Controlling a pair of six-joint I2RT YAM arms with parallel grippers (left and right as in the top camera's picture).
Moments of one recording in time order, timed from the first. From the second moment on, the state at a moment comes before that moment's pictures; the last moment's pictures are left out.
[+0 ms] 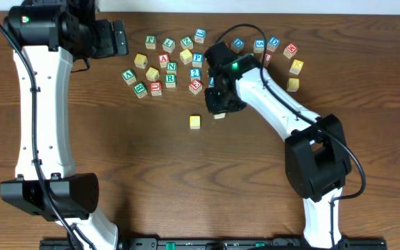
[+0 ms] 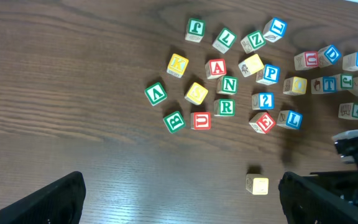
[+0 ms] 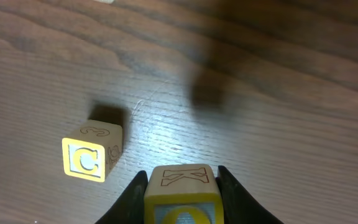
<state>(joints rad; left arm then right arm) 0.02 1.86 2.17 -1.36 0.12 -0.12 0.53 2.14 1.73 -0.98 -0.10 0.36</state>
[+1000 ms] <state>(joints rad) 0.02 1.86 2.17 -1.36 0.12 -0.12 0.61 2.14 1.54 -0.75 0.00 0.54</state>
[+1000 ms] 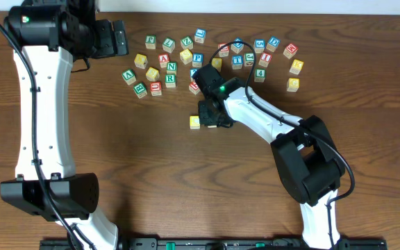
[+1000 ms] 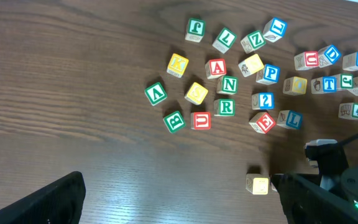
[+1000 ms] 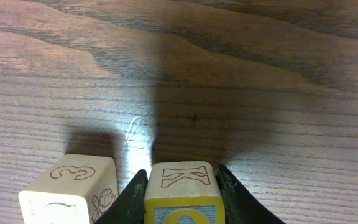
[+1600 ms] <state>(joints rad) 0.02 1.86 2.17 -1.36 0.12 -0.12 0.63 2.14 1.54 -0.76 0.02 0.59</state>
